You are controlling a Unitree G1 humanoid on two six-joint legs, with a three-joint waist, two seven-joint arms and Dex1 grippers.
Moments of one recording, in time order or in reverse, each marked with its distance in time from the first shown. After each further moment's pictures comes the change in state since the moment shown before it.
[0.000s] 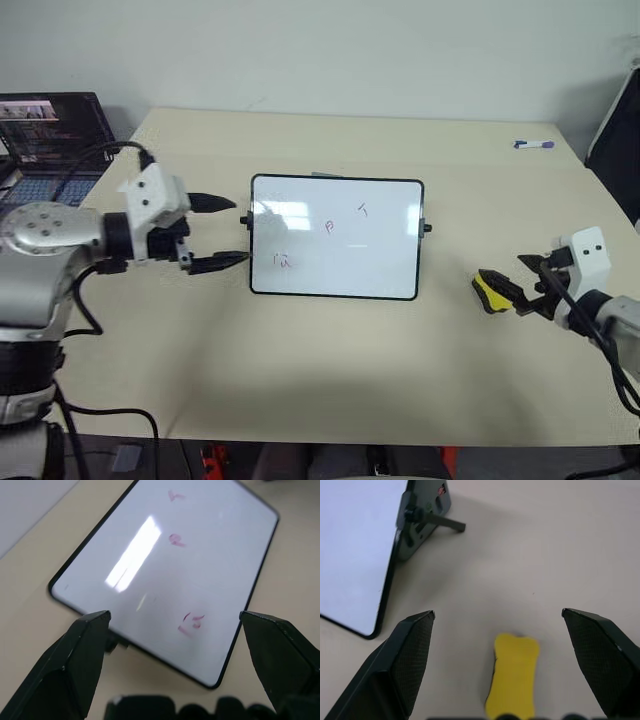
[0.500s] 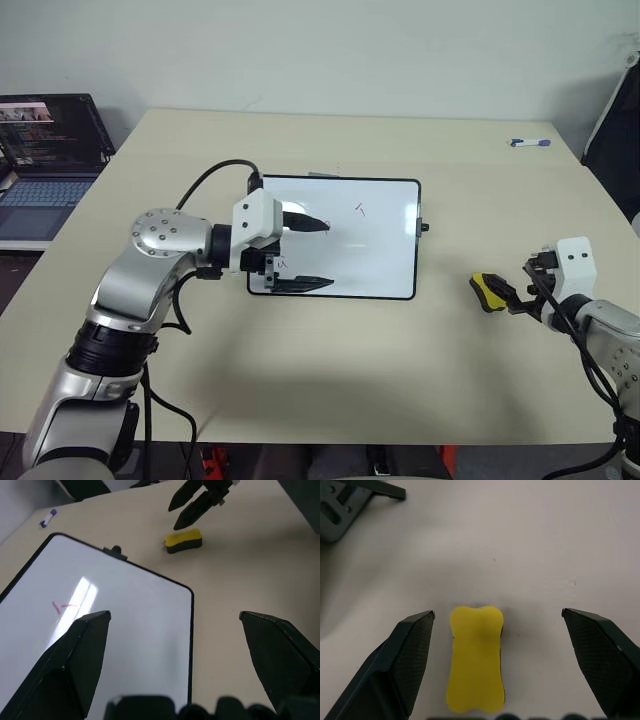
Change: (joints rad) left arm -0.129 -0.234 -0.224 -0.072 0.014 0.002 -0.004; right arm -0.041 0.063 0.051 0.159 -0.102 -0.019 -0.091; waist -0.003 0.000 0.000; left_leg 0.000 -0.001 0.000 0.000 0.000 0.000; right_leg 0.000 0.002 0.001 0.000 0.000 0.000
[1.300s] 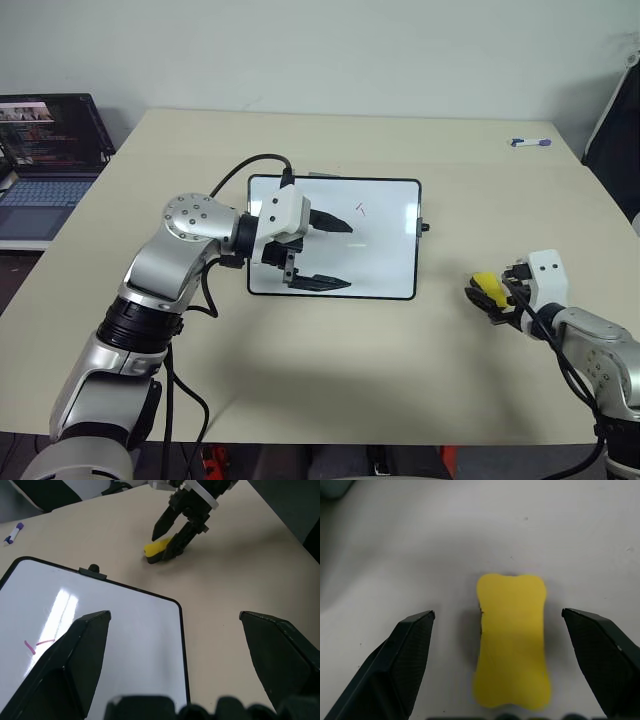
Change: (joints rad) left arm -0.094 -0.055 -0.075 0.090 0.043 -0.030 -0.064; right arm -0.001 0.036 0.113 0.053 -0.066 -0.040 0.026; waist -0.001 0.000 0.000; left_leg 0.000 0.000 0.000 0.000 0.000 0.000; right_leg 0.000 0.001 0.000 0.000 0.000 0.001
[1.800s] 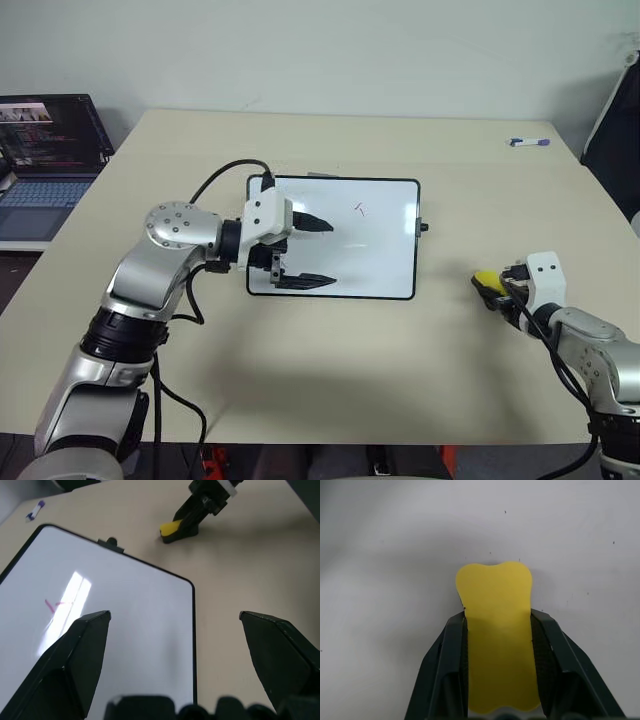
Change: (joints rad) left arm 0.102 0.049 0.077 -0.022 0.006 0.030 0.069; right arm -0.019 0.012 0.003 0.074 -0.042 -0.056 -0.003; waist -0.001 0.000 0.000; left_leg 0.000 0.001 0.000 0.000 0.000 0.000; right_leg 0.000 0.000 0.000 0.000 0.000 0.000
